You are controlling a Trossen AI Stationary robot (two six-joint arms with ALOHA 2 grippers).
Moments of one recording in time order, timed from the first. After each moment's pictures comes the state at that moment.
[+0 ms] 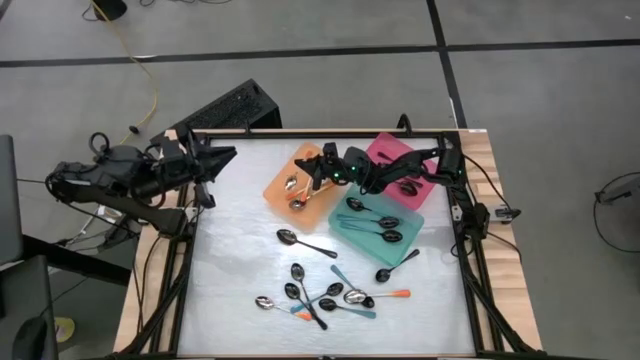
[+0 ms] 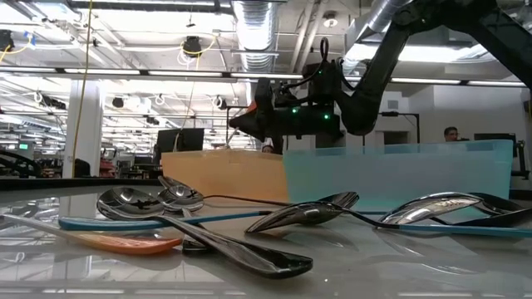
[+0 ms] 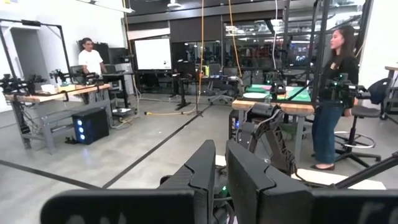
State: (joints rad) left arm -0.21 0.75 1.10 -0.26 -0.62 0.07; right arm -0.37 2.16 1.06 1.18 -0.16 0.52
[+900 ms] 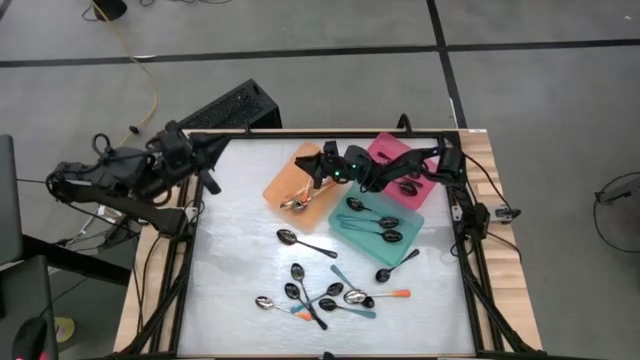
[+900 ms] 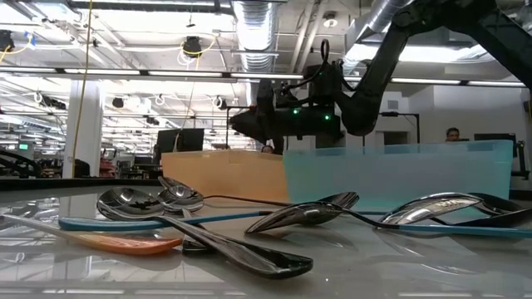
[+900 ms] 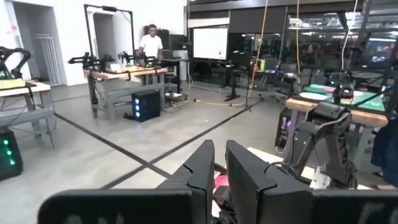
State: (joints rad) left arm -0.21 0.75 1.10 -0.30 -0.88 -0.02; right arm -0.39 2.16 1.06 1.18 -0.18 0.51
